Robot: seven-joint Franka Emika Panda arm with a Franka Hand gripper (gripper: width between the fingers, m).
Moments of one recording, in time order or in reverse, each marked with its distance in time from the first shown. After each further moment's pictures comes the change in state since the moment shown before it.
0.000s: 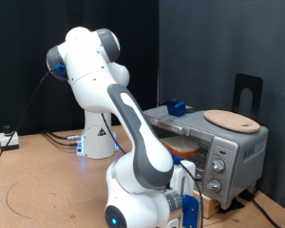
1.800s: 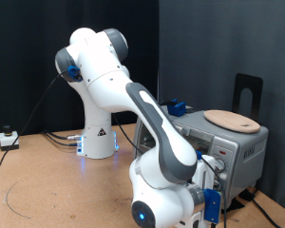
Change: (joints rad) arm 0.060 0.006 0.035 0.007 0.046 0.034 0.030
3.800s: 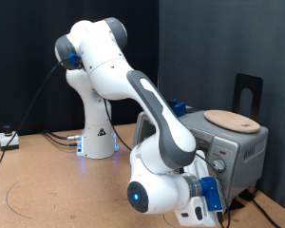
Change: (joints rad) arm -0.018 -0.109 0.014 -0.133 0.057 0.150 -0.481
